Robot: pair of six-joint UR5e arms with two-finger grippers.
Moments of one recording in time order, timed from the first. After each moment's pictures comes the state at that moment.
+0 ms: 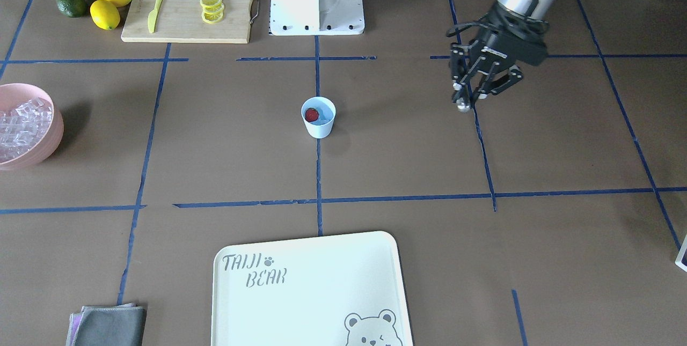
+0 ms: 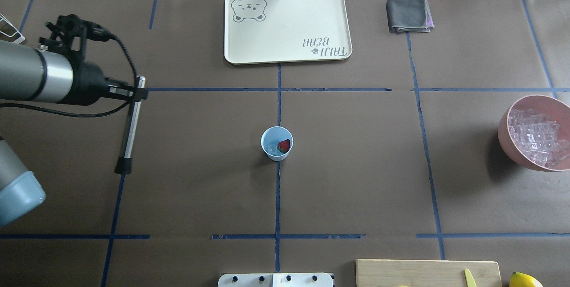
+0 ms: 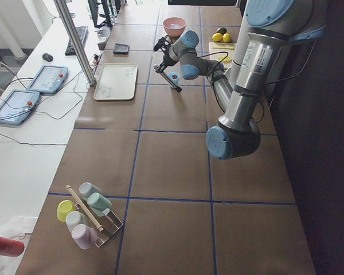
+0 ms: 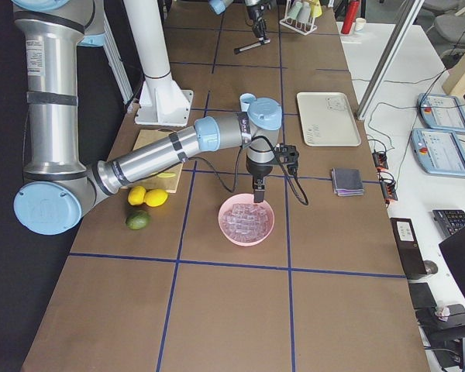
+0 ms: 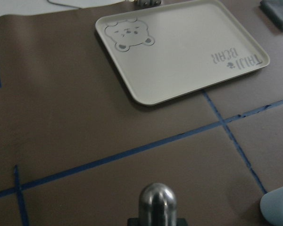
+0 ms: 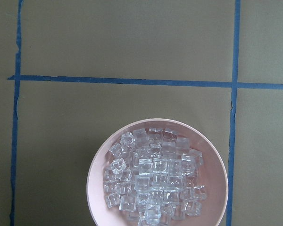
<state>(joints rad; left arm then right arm) -0.83 -1.71 -2.06 -1.95 -1.98 -0.86 1.39 -1.61 2.04 -1.81 2.31 0.23</state>
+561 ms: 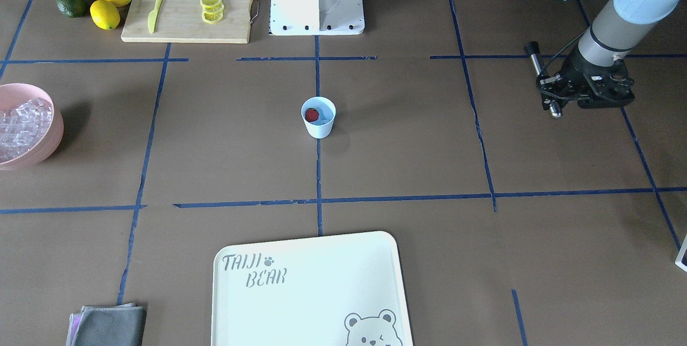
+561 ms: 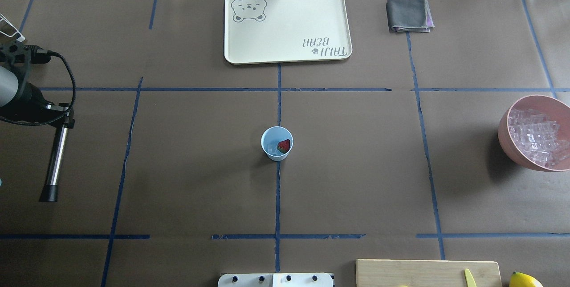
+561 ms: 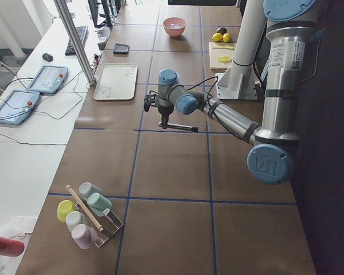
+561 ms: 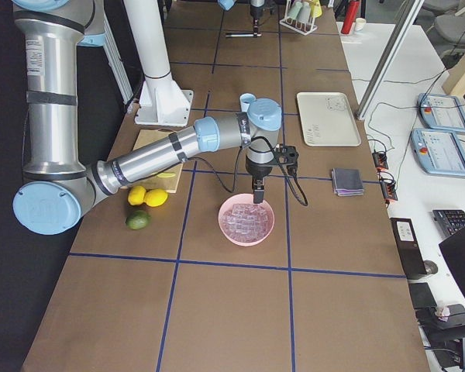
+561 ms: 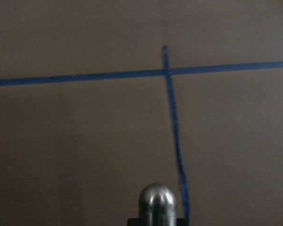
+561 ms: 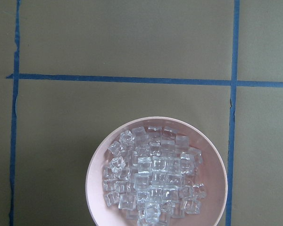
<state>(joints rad) -0.97 -1.60 -1.92 -1.62 -2.12 -0.70 1.39 -1.61 2.04 -1.81 2.31 0.23</state>
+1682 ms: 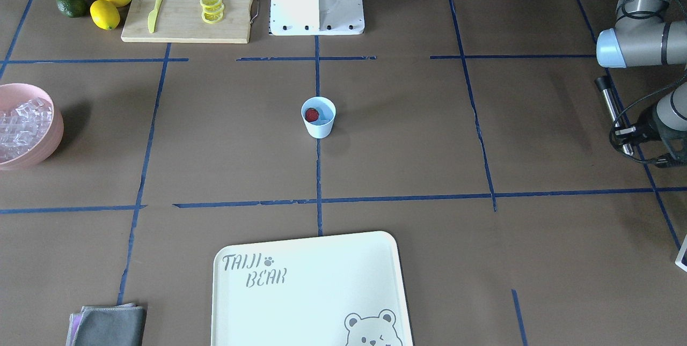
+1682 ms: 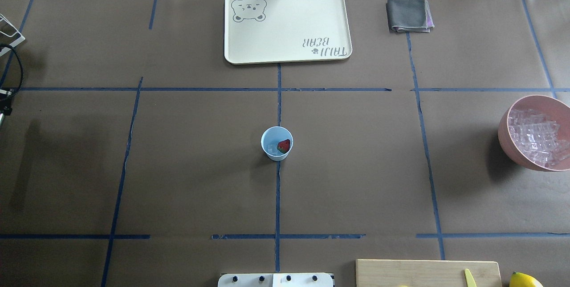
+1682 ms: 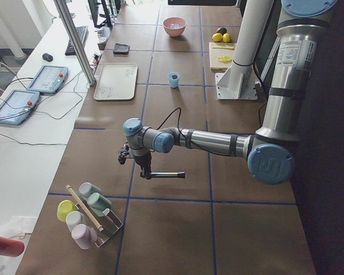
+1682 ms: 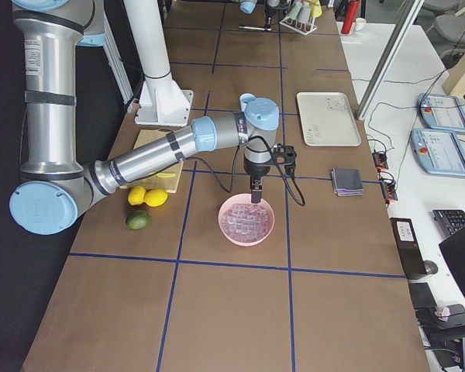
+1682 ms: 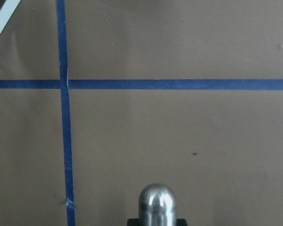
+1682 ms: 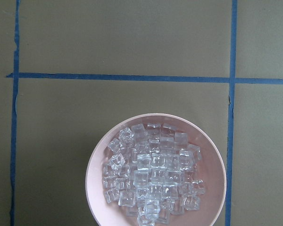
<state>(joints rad) -1.15 -1.69 -1.47 -1.72 -2.16 -0.45 1.40 -1.62 2.05 -1.81 2.31 0.24</state>
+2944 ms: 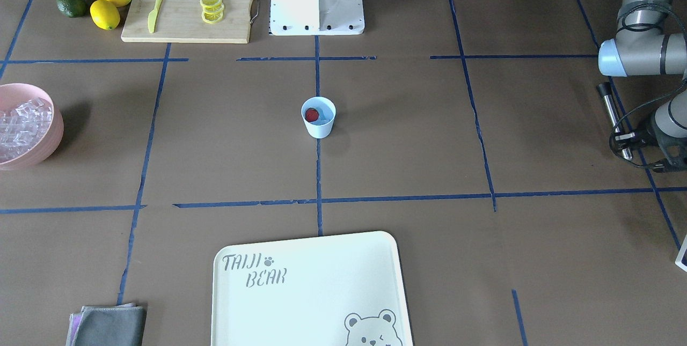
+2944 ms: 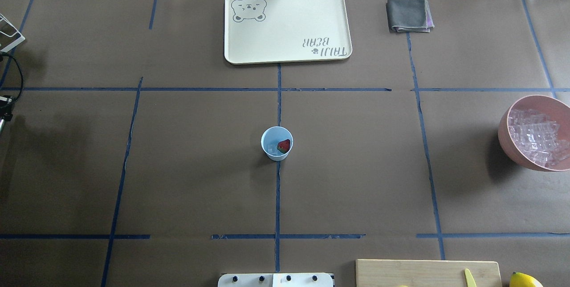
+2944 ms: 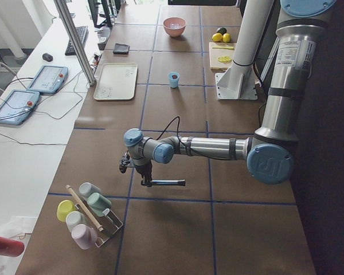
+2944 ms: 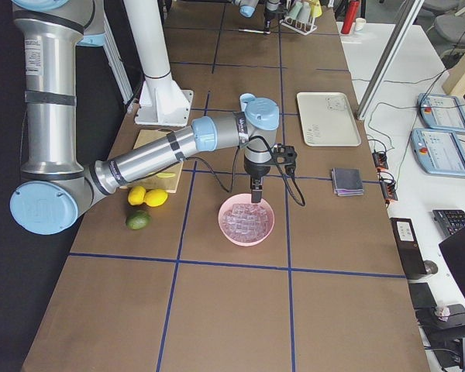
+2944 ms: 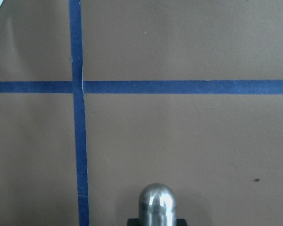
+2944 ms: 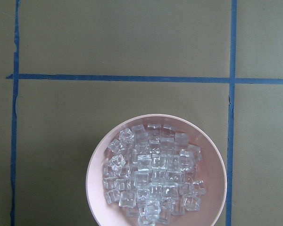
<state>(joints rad) -1.14 -1.69 -1.39 -1.79 -2.16 -0.44 1.40 -1.62 2.05 -1.81 2.31 0.25</state>
